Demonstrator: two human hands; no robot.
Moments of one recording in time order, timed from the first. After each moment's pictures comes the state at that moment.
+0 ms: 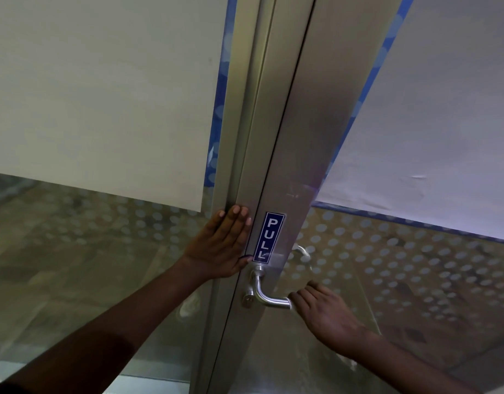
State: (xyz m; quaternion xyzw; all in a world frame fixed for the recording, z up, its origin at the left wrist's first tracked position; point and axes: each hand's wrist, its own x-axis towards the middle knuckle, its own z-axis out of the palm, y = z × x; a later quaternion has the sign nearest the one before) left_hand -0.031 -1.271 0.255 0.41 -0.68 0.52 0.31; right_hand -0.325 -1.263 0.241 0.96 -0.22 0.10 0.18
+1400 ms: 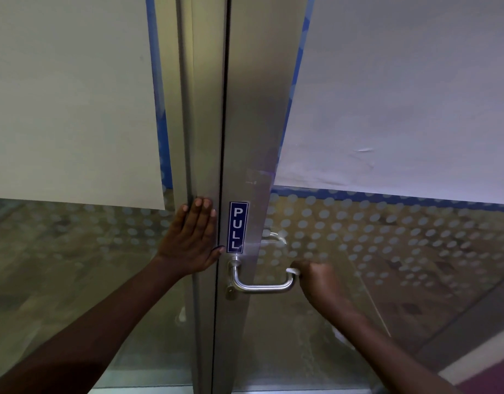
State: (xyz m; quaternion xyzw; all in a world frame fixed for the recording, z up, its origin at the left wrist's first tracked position) left_hand -0.032 -1.272 0.254 0.41 -0.68 0.52 0.30; right_hand -0.347 -1.285 0.236 0.83 -0.50 0.25 -0.01
